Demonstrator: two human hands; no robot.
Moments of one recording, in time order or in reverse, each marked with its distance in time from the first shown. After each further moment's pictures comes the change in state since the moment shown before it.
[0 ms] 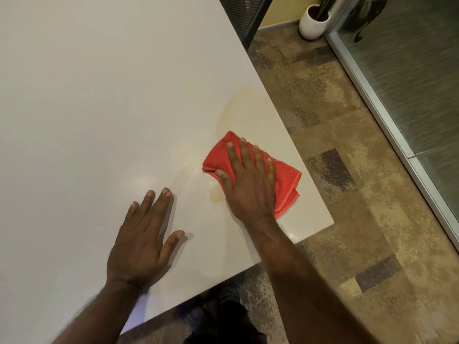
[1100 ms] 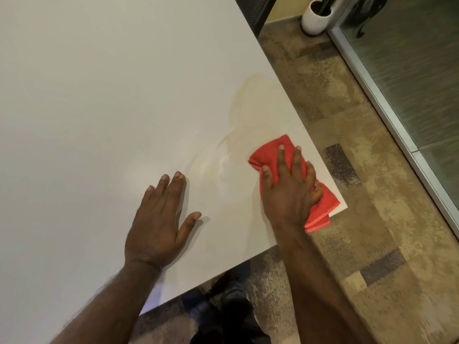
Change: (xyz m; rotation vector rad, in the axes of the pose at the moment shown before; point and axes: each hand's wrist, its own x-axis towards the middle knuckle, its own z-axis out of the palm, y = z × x) left_hand 0.000 -0.003 0.005 -0.015 0.050 0.002; right_hand -0.044 0.021 0.001 -0.031 0.097 0.405
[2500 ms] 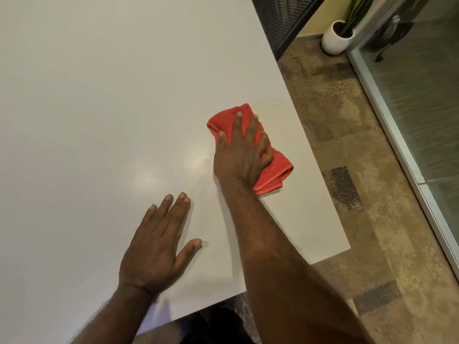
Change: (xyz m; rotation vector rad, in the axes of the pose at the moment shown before) left_hand 0.000 -0.001 0.002 -0.028 -0.038 -0.029; right_hand 0.074 -0.143 0.021 0.070 -0.026 -0.119
